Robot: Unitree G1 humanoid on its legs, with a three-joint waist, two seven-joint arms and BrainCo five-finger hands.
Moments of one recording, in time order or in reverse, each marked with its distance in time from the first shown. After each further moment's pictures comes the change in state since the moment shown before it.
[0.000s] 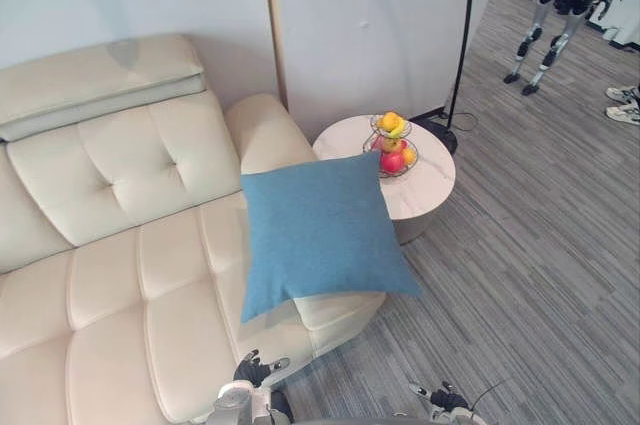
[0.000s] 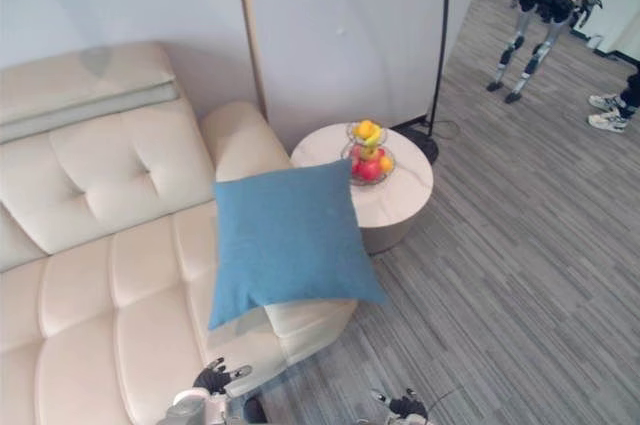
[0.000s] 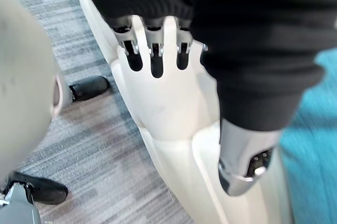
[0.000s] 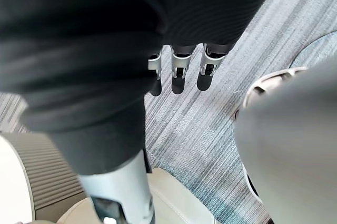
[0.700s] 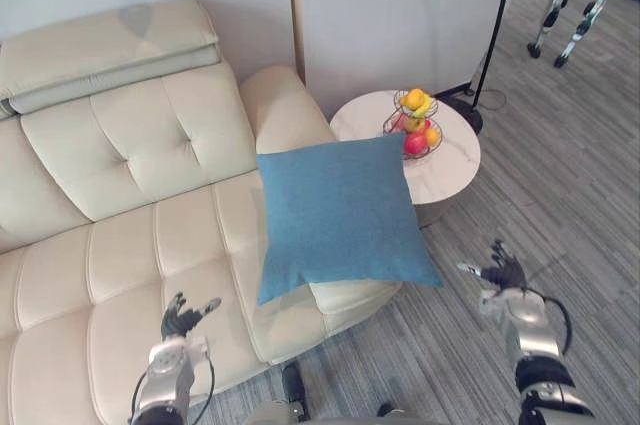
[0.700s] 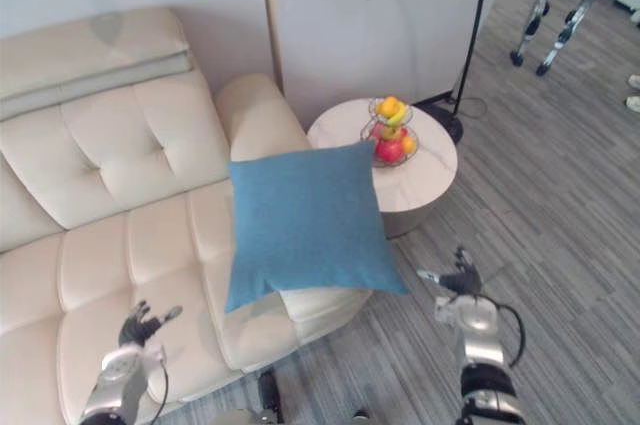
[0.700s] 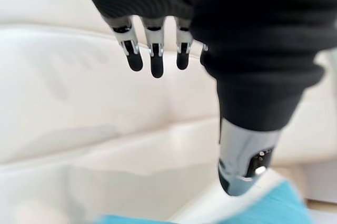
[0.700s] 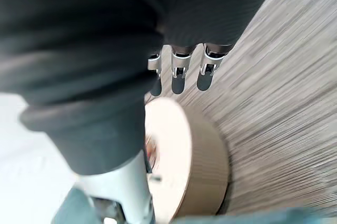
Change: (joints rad) left arm -0.148 0.192 0.046 -0.343 -0.235 -0.065 0.094; right arm -0.400 -0.300 0.224 -0.310 -0.035 -0.039 0.001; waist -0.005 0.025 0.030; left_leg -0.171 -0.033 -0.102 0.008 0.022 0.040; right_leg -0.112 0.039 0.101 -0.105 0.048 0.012
